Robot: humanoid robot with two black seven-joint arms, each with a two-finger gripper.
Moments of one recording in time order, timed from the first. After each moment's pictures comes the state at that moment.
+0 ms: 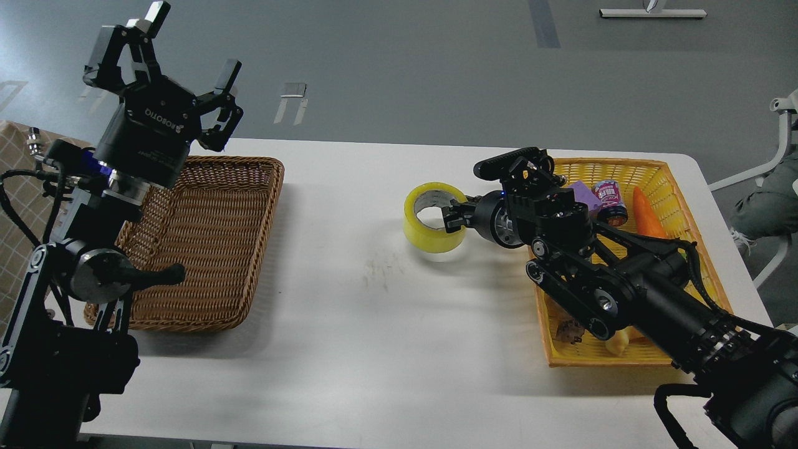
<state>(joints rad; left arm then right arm) -0.21 0.14 -1.67 -1.55 0.74 -0.45 -0.07 0.82 0.00 0.69 0.92 -2.16 0.49 -0.18</state>
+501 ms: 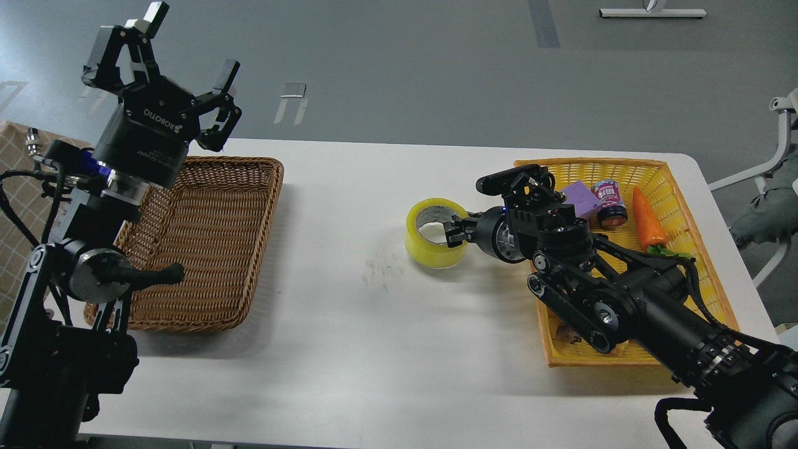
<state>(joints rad) -0.21 0.14 -1.68 -1.55 0.74 -0.45 -0.07 0.76 0.00 0.70 0.93 -2.16 0.49 -0.18</state>
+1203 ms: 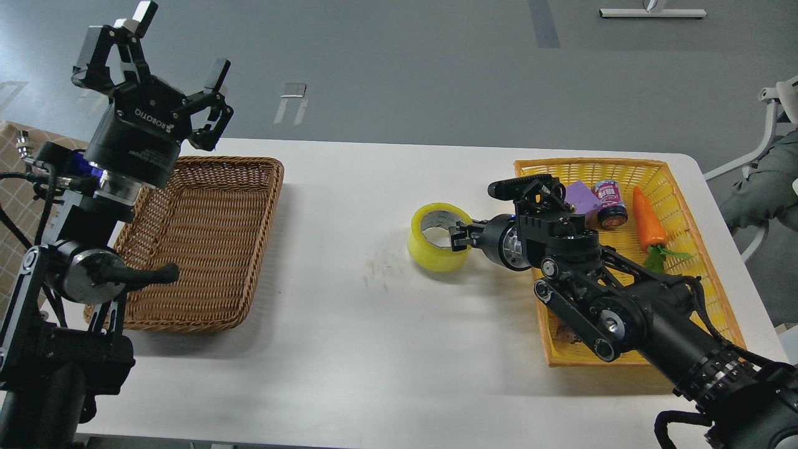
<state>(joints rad) -0.20 0.14 -1.70 -1.55 0.74 -0.45 -0.07 0.71 0.00 0.77 0.94 -2.14 0.49 -0.18</state>
